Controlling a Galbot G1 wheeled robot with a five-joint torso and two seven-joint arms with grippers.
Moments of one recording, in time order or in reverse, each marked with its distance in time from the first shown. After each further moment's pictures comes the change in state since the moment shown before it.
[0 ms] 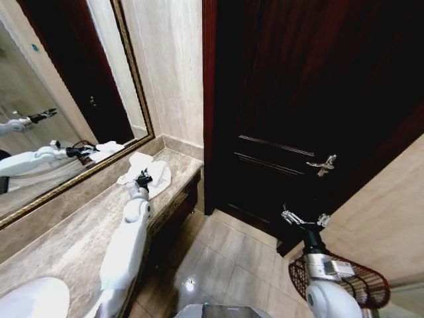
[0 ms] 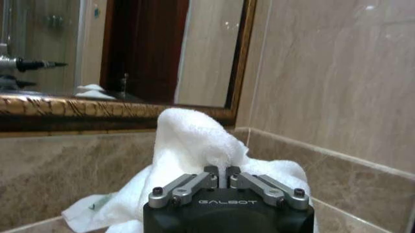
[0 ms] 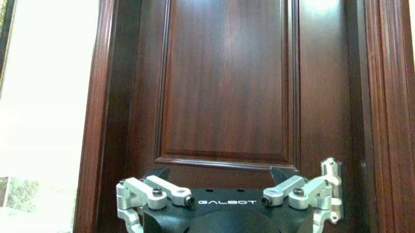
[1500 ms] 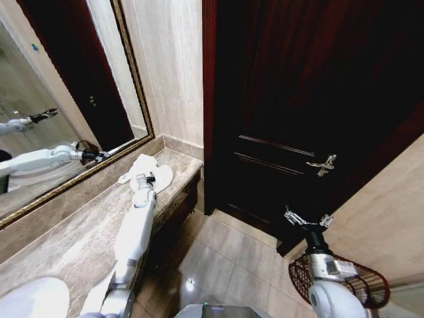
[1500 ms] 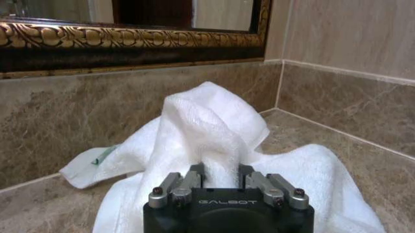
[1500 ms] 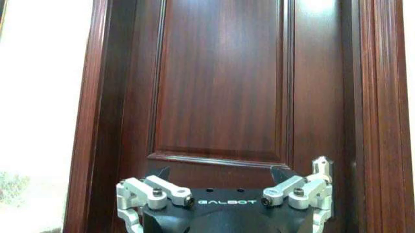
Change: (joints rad) left arm -0.269 -0.033 0.051 0.353 0.065 0.194 -0.106; right arm 0.007 -0.023 0.028 -0.015 0.016 -0.008 0.003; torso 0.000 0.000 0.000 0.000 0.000
